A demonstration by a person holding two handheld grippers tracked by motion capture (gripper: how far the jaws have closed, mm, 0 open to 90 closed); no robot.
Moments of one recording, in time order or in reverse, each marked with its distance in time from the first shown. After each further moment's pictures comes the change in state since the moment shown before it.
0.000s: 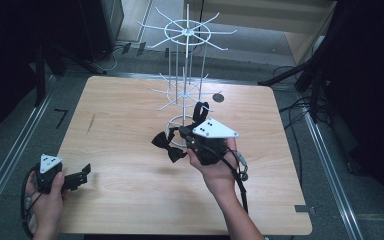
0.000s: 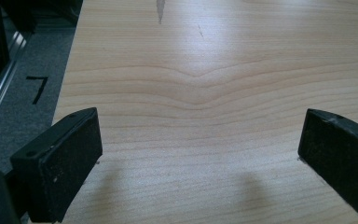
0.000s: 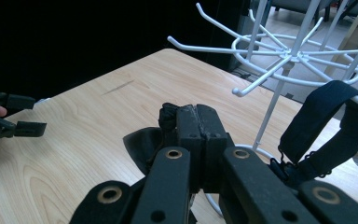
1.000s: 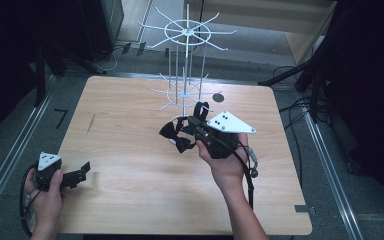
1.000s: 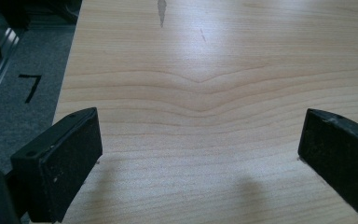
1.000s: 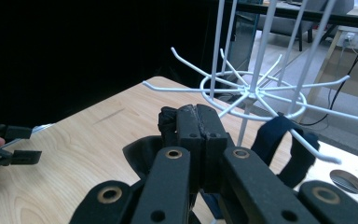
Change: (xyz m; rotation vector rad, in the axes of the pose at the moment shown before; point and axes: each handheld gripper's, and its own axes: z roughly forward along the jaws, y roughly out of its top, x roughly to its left) left arm 0.006 0.004 0.004 0.002 -0.025 -0.021; right arm -0.017 0.015 -0.016 -0.102 -0.027 0.026
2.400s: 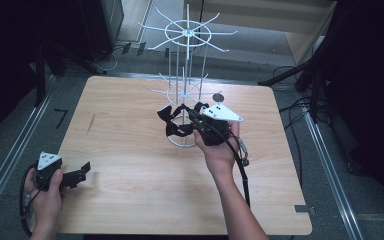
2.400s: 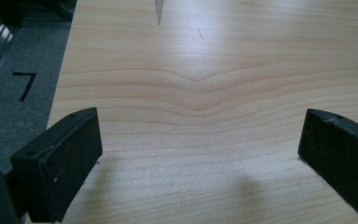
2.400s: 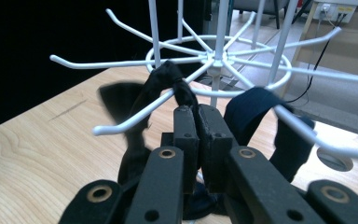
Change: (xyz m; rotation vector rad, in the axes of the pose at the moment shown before) left arm 0.001 0.000 0.001 0.008 -0.015 -0.001; right arm -0.026 -0.022 0.048 0.061 -0.097 0.061
